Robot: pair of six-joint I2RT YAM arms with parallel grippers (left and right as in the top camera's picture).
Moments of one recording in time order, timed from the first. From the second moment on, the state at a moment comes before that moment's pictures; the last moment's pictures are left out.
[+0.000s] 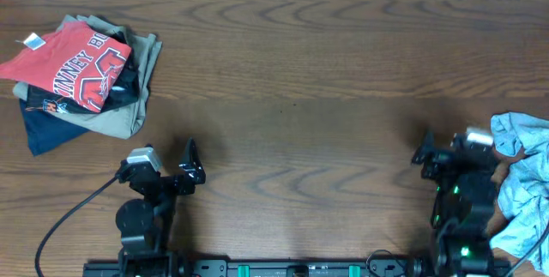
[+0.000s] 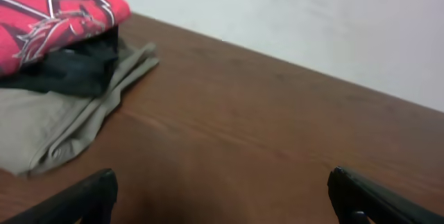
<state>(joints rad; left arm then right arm) 0.07 0.14 0.07 -0.13 0.12 -0.32 -0.05 0.52 0.25 -0.07 0.22 0.05</state>
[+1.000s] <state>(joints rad) 0.07 1.08 0.68 -0.25 0.12 -0.24 -0.37 1.35 0.73 -0.35 0.23 0.13</state>
